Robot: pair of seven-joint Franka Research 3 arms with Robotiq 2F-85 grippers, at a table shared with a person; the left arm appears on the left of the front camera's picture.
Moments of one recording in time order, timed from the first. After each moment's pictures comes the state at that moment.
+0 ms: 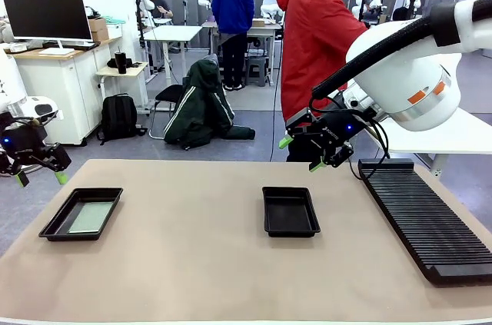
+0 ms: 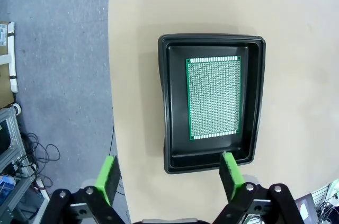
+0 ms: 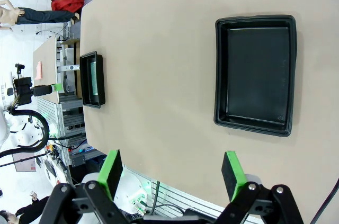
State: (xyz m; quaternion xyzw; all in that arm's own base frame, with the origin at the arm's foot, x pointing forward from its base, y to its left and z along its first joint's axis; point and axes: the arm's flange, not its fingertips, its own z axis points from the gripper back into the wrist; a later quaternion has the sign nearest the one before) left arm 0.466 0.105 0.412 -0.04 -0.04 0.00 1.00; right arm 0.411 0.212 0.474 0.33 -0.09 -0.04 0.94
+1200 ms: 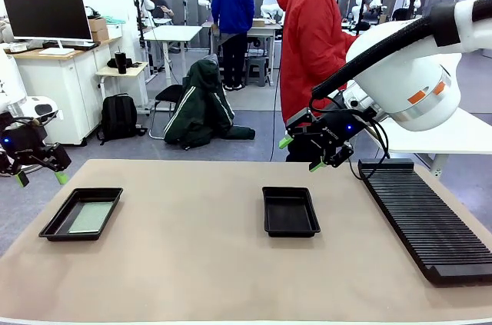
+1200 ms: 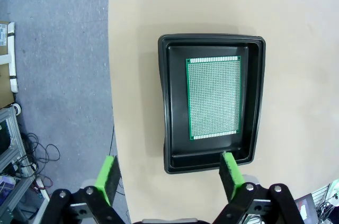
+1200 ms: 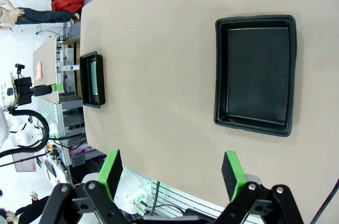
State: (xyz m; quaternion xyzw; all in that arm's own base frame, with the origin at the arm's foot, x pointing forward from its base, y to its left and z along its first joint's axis) left arm 0.466 0.105 0.412 -0.04 -0.04 0.00 1.00; right arm 0.411 0.212 0.474 0.33 -0.09 -0.04 0.94
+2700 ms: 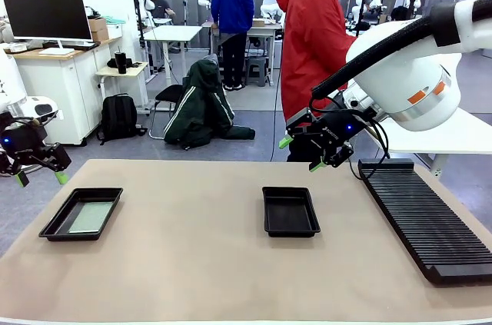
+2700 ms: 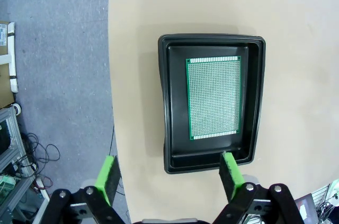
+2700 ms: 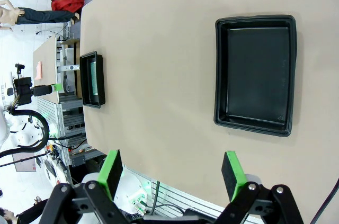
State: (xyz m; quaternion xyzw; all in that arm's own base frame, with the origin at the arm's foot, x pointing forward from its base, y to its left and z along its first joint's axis) left arm 0.466 0.105 0.412 -0.04 -0.04 0.00 1.00; right arm 0.411 0.212 0.474 0.33 -0.09 -0.04 0.94
